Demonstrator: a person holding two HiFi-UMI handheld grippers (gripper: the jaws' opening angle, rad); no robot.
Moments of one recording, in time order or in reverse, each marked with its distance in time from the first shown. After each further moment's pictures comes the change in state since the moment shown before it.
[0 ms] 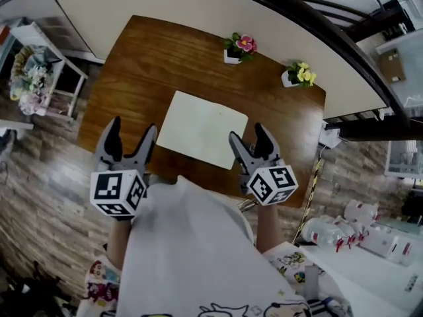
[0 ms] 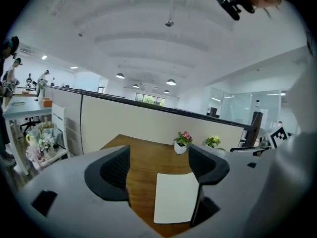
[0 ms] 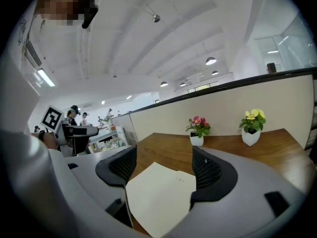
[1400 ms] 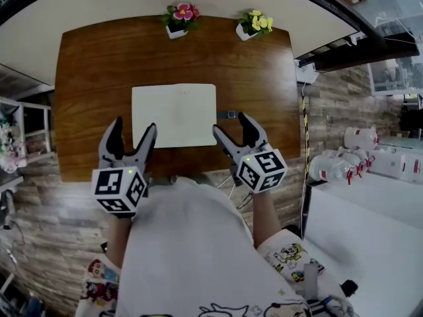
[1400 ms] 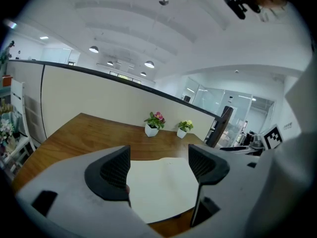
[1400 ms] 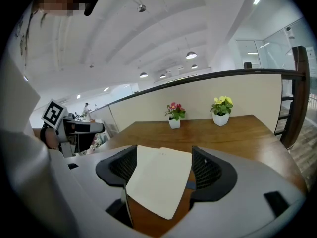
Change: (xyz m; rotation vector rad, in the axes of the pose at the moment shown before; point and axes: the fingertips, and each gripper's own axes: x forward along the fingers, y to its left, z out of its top) left arm 0.063 -0.073 -0.054 0.005 0.208 -0.363; right arm -0.049 -0.025 -0.052 0.085 0.104 -0.261
